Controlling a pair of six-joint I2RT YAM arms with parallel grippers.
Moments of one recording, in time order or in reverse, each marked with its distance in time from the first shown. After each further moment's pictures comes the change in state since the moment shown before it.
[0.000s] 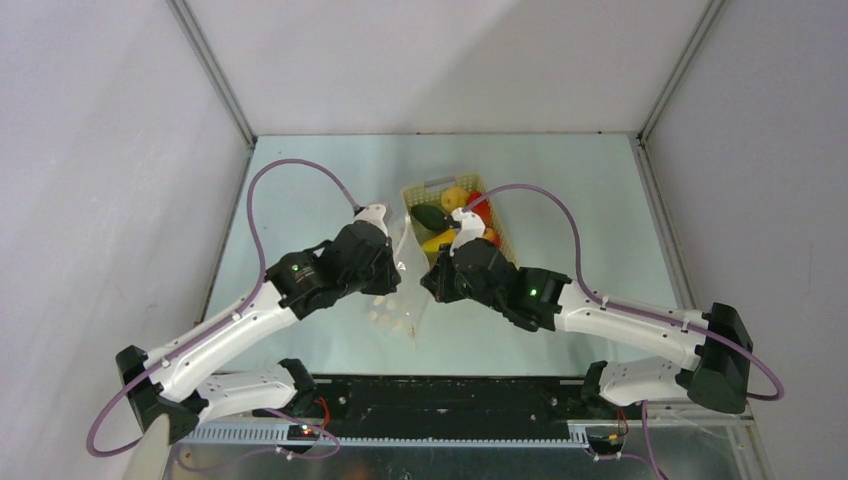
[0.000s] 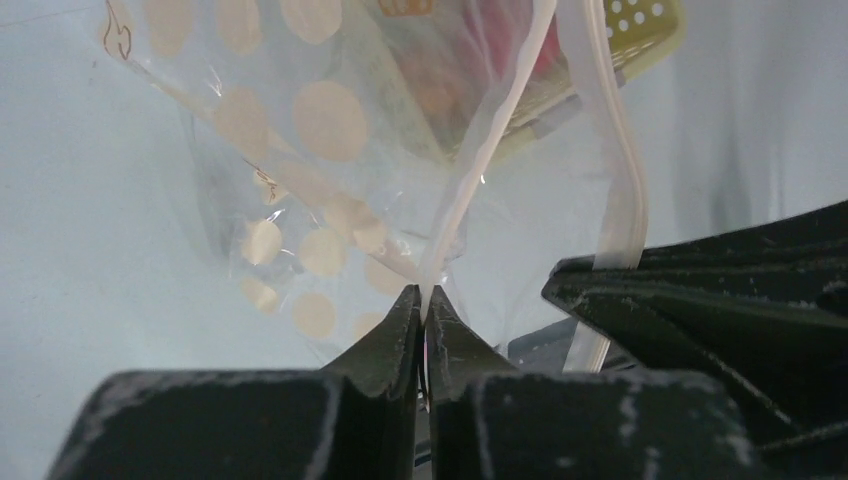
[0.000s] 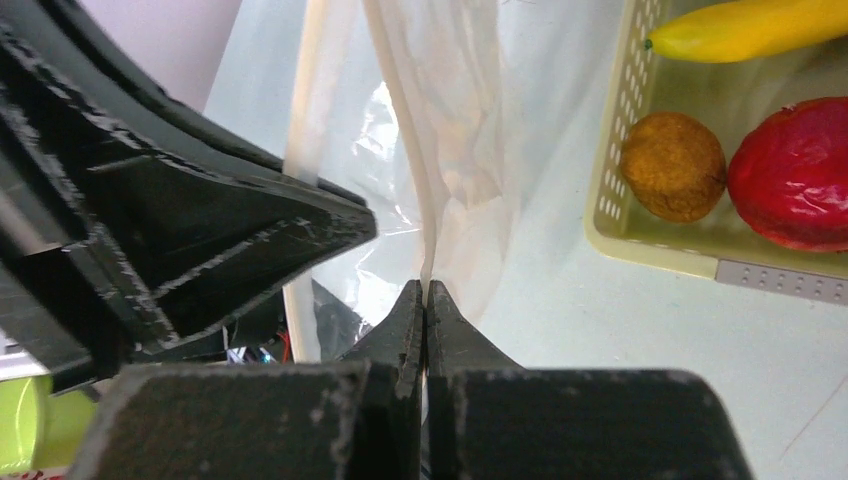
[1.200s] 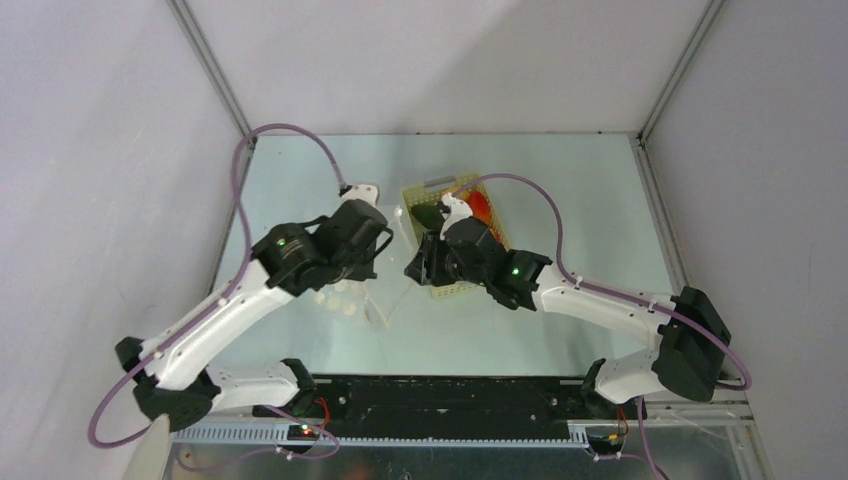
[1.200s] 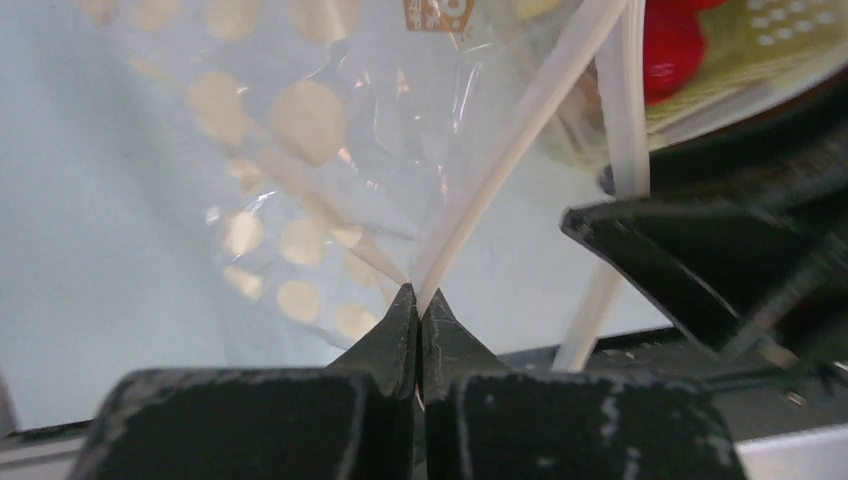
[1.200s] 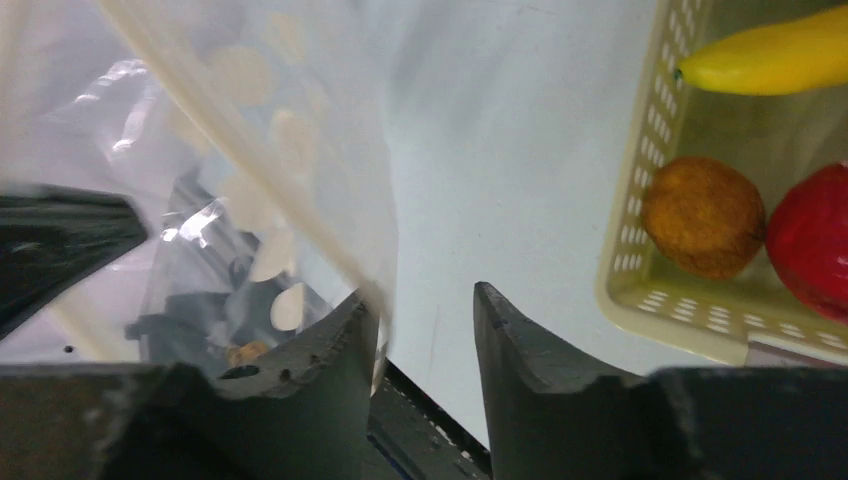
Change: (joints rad) left arm -0.008 0.079 0.351 -0.422 -0.209 0.079; right arm -0.123 0.141 0.041 0.075 -0.165 0.008
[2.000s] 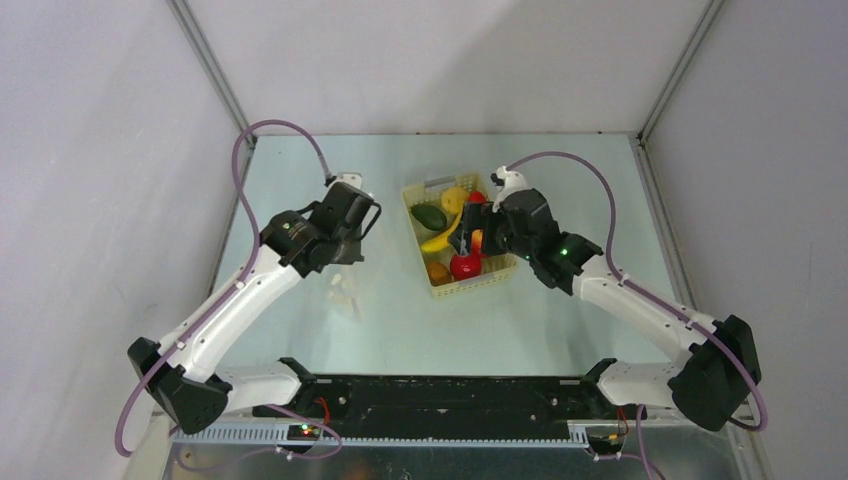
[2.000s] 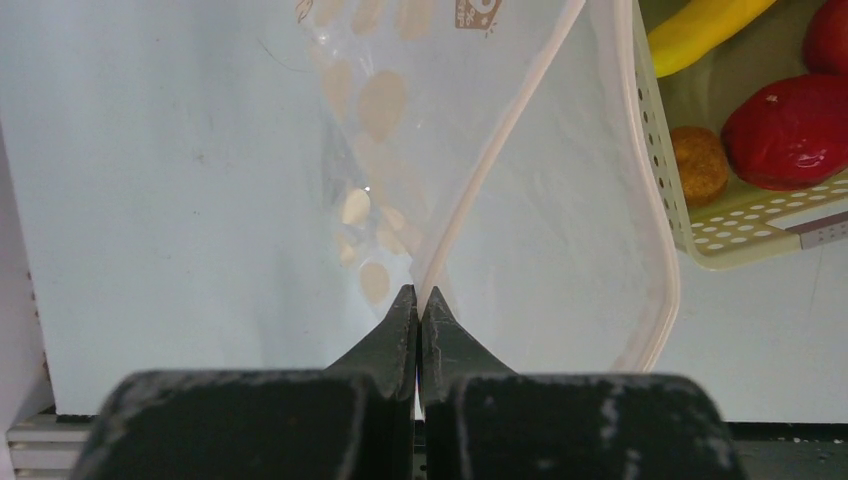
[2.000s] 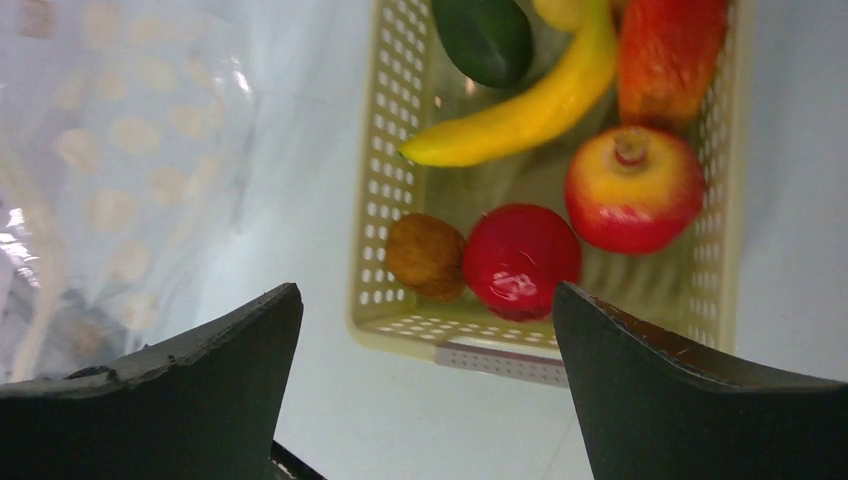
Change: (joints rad) left arm 0.237 0.071 -0.097 0.109 -0.013 0.127; right arm -0.301 -0.156 -0.062 -0.074 -0.059 -0.268
